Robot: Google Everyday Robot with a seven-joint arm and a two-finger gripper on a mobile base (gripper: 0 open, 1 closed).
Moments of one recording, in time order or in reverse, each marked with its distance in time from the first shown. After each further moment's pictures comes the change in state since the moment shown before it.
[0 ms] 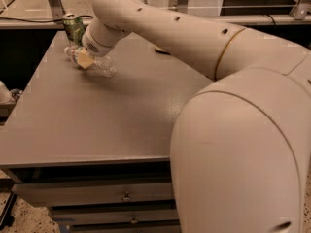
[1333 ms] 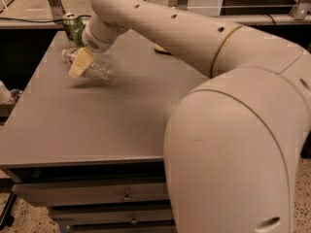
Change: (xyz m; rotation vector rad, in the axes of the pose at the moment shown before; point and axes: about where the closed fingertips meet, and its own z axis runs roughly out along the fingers) arm -0.007 -0.012 -0.004 0.029 0.007 -0.029
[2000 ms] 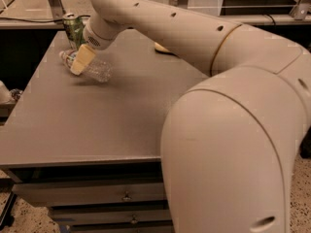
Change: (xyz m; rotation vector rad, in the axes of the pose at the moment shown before) arm -0.003 -0.013 -0.004 0.039 0.002 -0.006
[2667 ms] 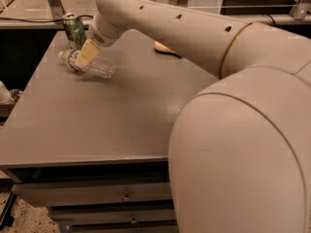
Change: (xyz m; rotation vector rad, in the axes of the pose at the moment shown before) arm 0.006 -0.026 -0.013 0.117 -0.024 0.049
